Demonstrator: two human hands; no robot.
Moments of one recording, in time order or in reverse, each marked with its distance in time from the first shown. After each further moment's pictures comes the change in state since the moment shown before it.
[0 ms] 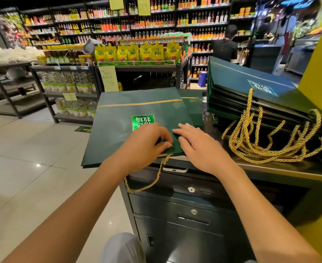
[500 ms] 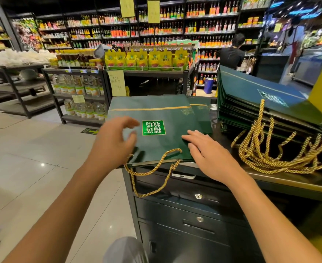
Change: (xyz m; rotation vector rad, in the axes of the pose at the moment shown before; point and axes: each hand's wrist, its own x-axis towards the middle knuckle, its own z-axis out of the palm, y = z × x) left_hand -0.041 -0.045 -0.039 -0.048 0.393 -0.266; right_hand 0.001 0.002 0.001 -0.041 -0.015 -0.006
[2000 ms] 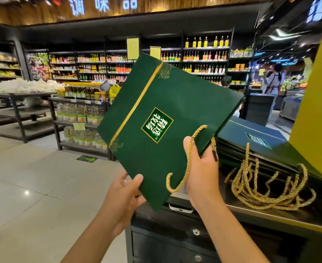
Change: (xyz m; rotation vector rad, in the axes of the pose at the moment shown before) left_hand -0.045 0.015 0.015 -1.348 -0.113 -0.477; right_hand 0.010 -0.114 -0.036 1.260 0.633 0.181
